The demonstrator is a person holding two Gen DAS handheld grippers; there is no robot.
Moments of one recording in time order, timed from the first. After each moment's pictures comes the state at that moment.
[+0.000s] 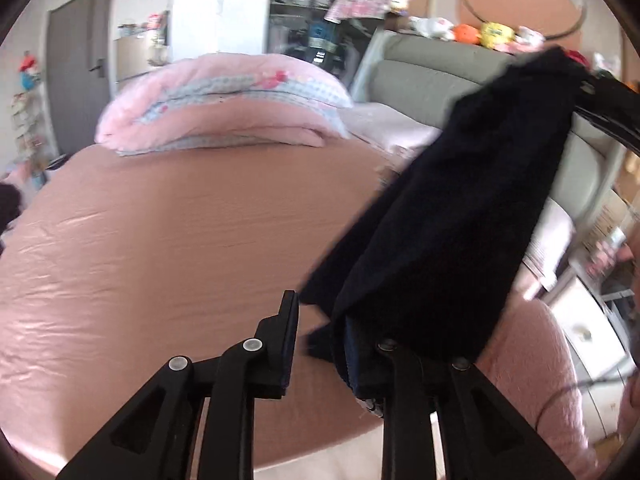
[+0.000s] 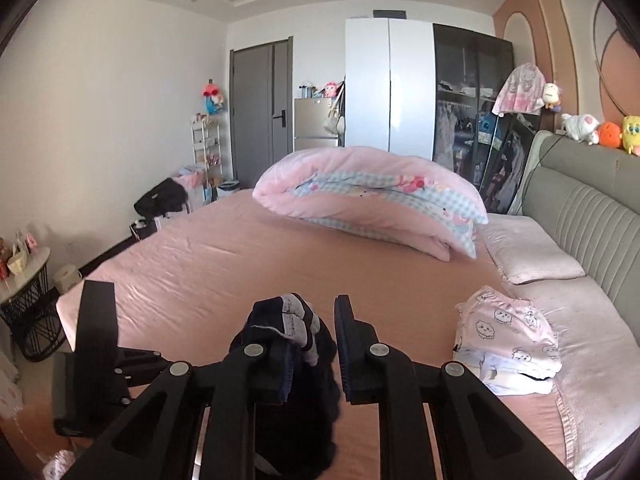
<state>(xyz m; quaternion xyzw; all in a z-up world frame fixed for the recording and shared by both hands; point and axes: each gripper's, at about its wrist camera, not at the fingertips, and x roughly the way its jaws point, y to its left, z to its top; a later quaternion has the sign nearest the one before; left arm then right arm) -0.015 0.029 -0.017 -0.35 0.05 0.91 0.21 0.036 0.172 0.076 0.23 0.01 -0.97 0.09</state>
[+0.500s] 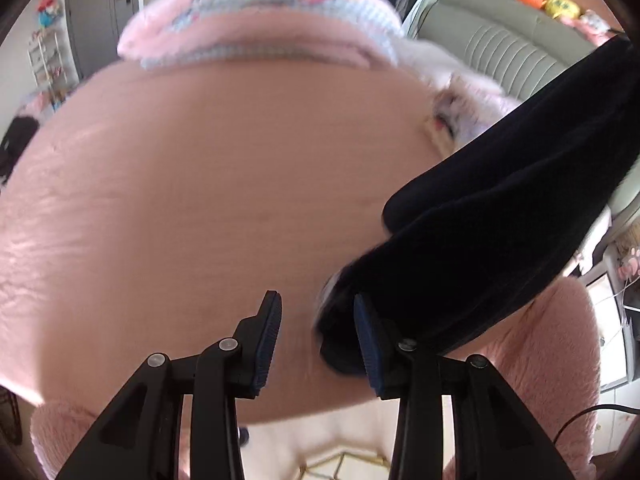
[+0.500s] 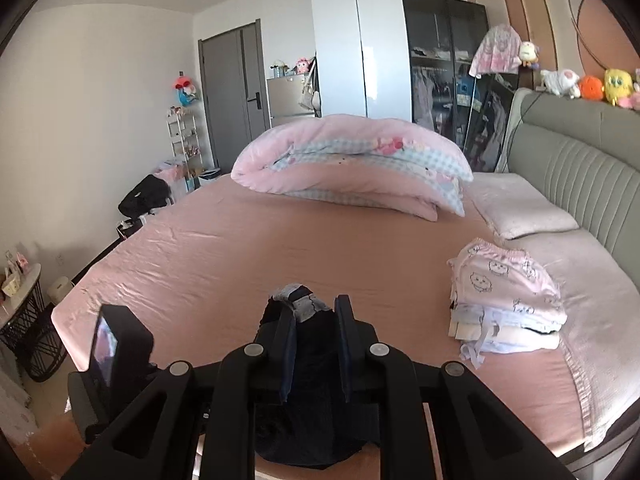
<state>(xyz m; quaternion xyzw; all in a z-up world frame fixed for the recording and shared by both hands) -0.049 0.032 -0.113 -0.50 0.03 0.85 0.17 0.026 0.194 0.036 0.27 -0.03 -0.96 0.06</state>
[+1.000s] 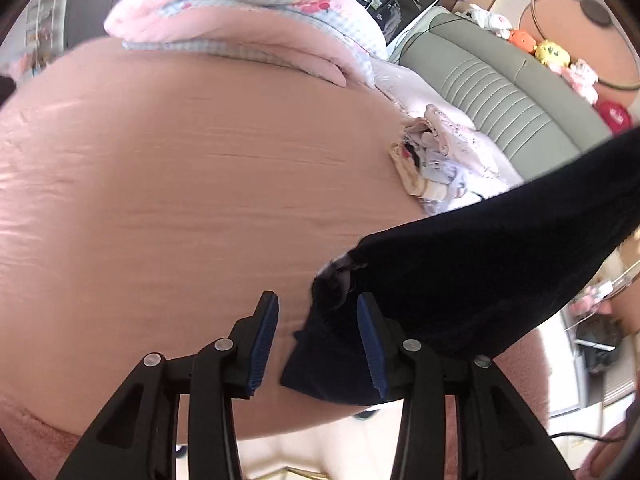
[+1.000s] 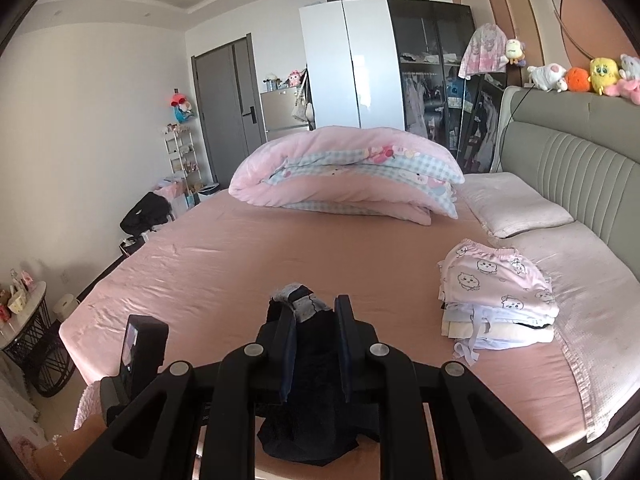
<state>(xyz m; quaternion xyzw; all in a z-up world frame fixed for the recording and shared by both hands) -0.083 0.028 -0.108 -0.48 -0.09 0.84 0.24 0.048 0.221 0.053 0.25 -0.04 -0.96 0.06</state>
